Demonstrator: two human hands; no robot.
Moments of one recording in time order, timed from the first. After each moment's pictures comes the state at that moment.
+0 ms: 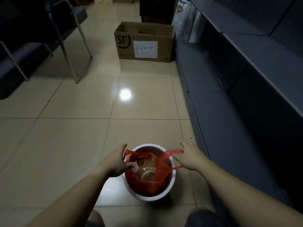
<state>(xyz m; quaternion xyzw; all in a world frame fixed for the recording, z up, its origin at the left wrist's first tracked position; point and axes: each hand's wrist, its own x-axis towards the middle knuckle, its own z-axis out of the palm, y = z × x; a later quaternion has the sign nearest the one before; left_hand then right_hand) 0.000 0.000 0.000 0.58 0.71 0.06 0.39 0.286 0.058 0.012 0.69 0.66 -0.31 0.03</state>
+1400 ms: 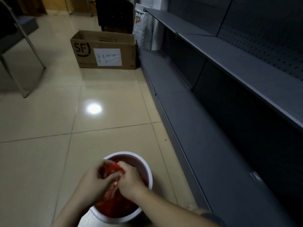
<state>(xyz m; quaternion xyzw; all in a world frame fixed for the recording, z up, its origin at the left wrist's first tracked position) 0.060 -0.009 -0.055 0.55 0.65 0.32 0.42 0.197 0.010 -0.101 0.58 0.60 -0.48 -0.26</state>
